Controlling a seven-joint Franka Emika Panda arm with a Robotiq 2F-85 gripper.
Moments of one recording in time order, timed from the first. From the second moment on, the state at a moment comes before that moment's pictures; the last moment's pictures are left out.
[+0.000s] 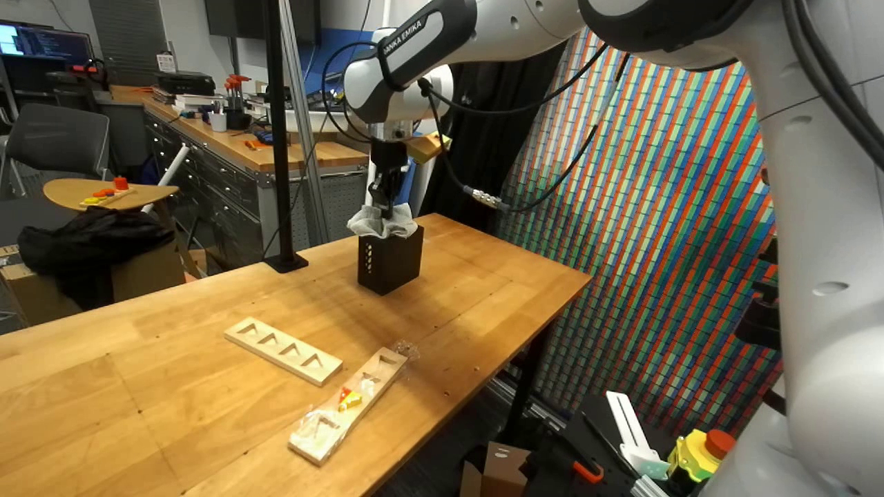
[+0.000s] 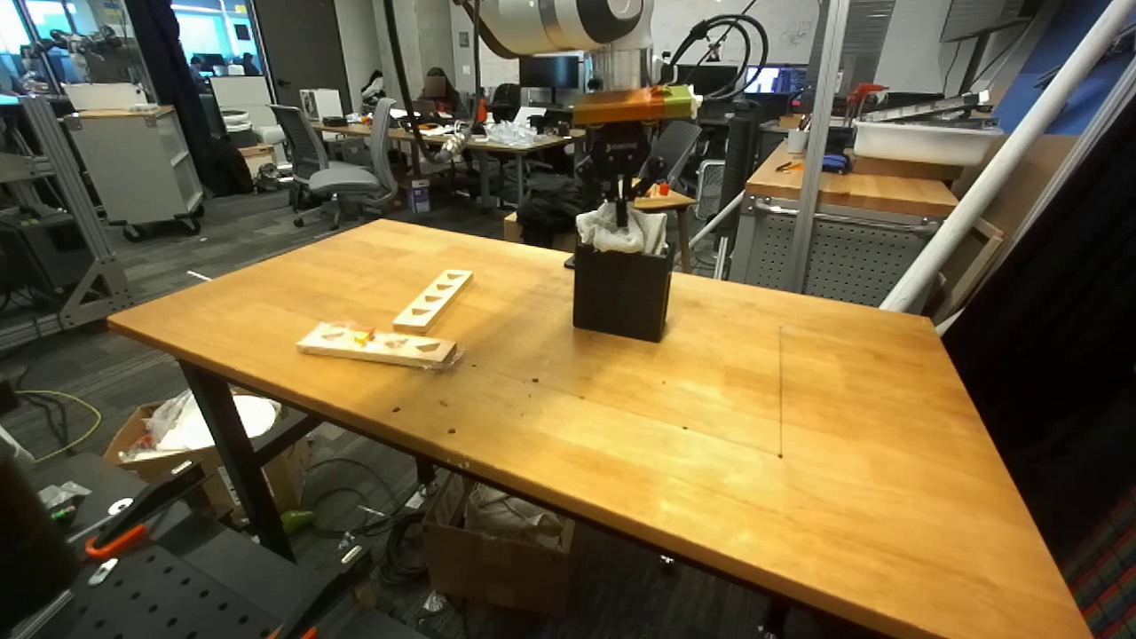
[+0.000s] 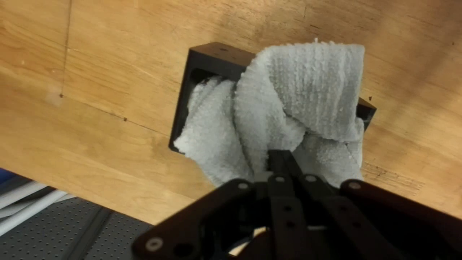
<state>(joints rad) -0.19 0.53 -0.01 -1.53 -0.10 2.15 -0.56</state>
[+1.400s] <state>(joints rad) -0.18 0.54 -0.01 -1.54 -0.13 2.16 -0.55</state>
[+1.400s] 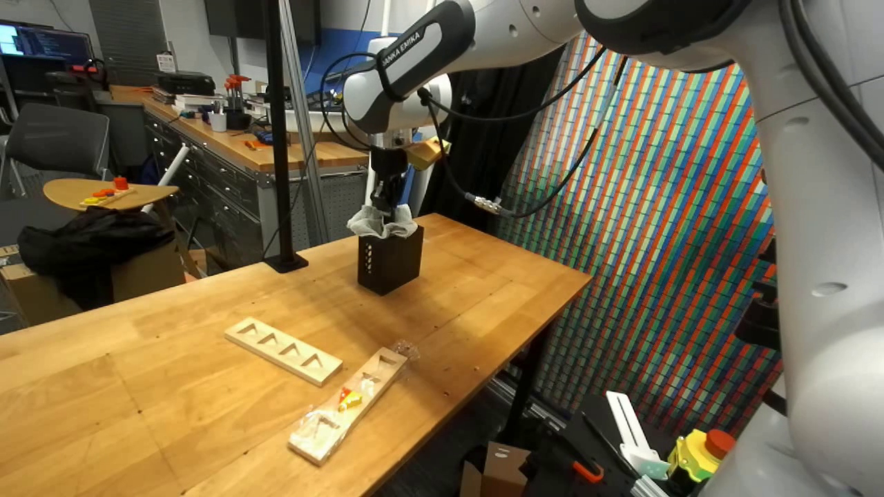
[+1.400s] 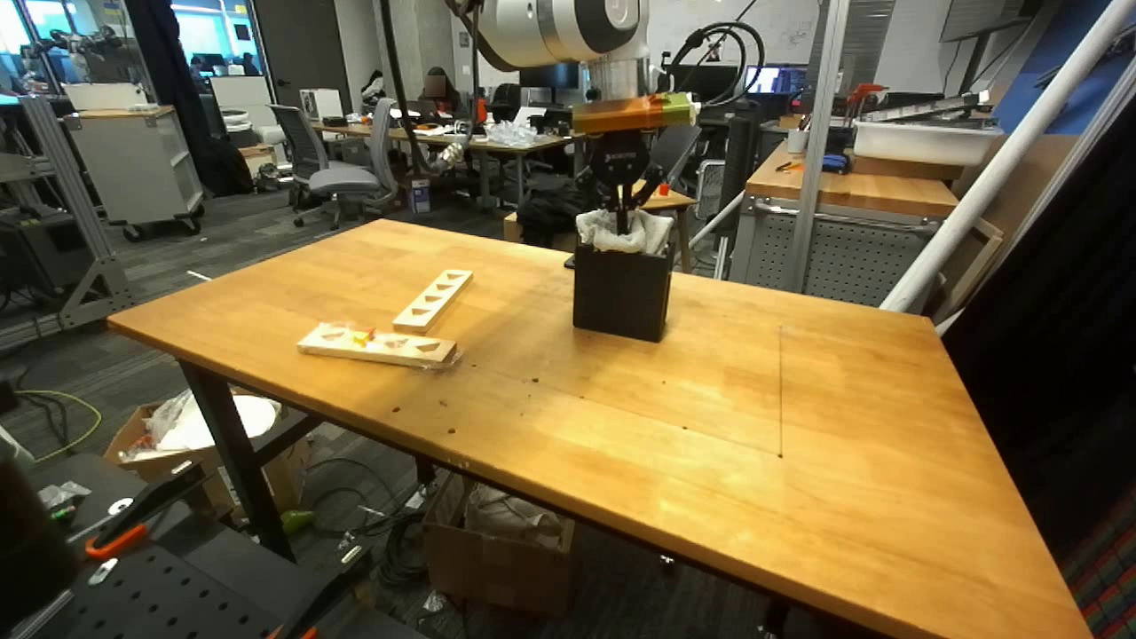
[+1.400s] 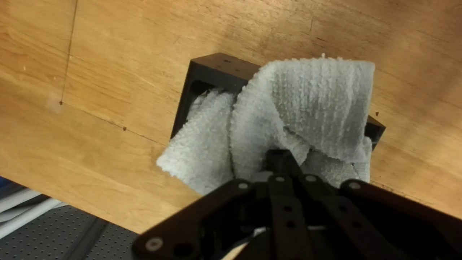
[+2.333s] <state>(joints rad) -0.20 0.60 0.00 -1.55 -0.04 2.17 -0.55</state>
